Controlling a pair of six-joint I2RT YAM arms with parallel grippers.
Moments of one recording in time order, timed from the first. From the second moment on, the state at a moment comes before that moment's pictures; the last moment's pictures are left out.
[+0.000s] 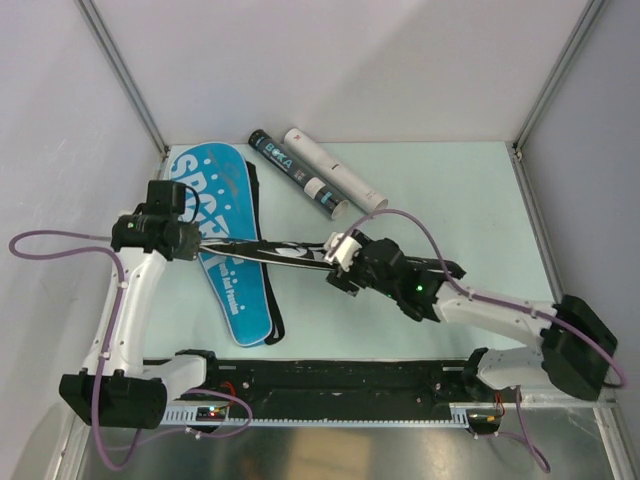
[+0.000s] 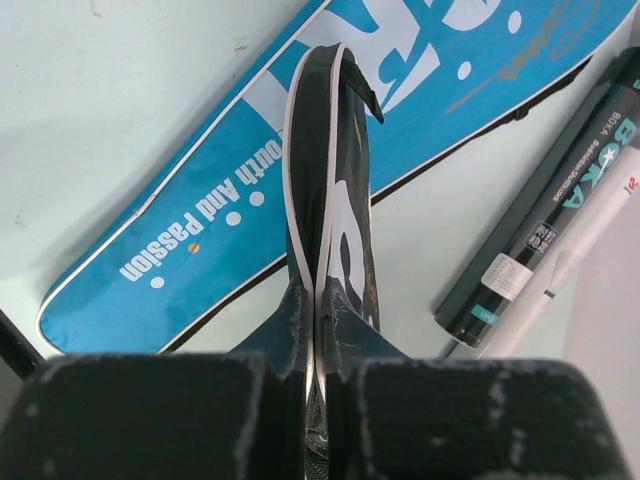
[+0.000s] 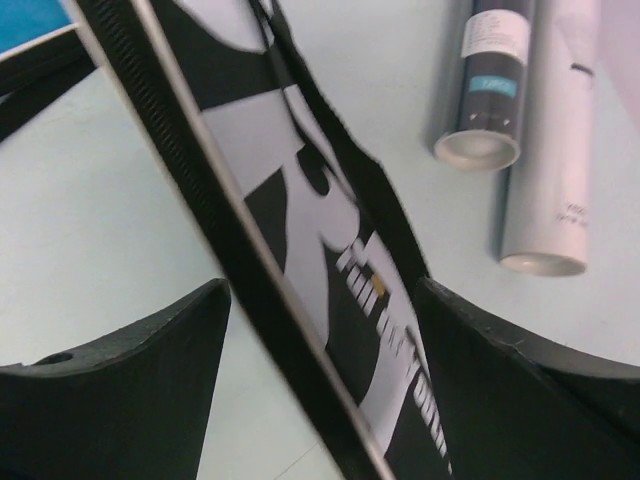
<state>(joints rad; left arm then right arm) -0.04 1.13 1.26 -1.21 -0.32 -1.43 0.95 1.23 0.73 0.07 0.12 -0.32</state>
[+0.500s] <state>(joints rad) -0.04 1.00 1.28 -1.03 -0.22 -1.15 0.86 1.26 0.83 -0.01 0.12 -0.28</state>
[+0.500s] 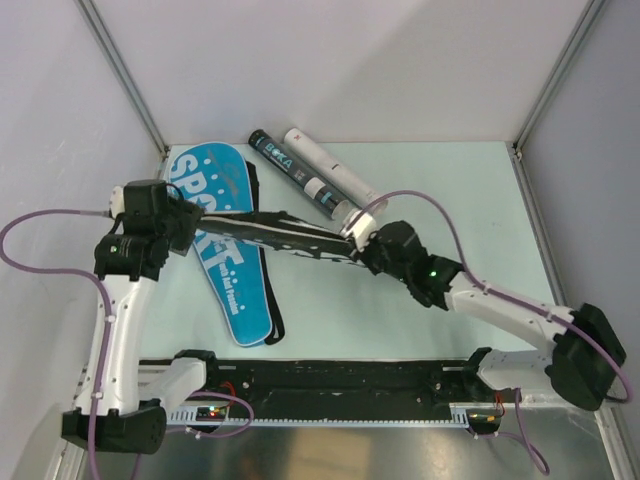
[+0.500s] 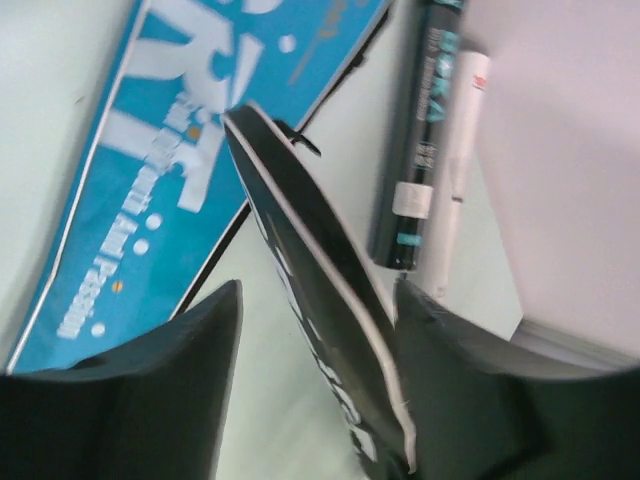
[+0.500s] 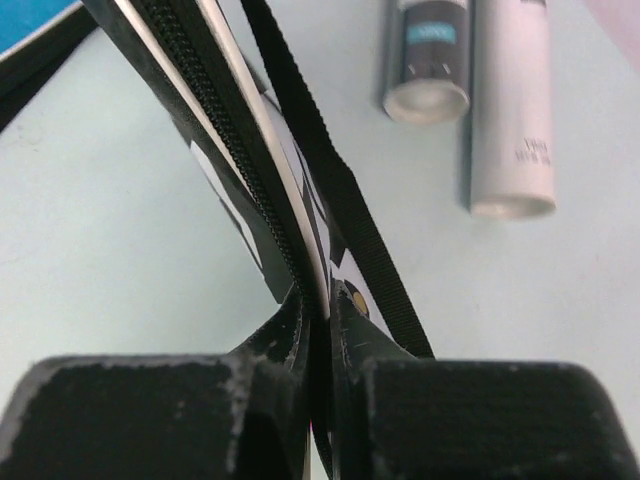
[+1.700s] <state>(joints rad) -0.07 0.63 0.67 -0.49 0.30 -0.48 0.15 1.43 1.01 -0.18 0.24 -0.63</state>
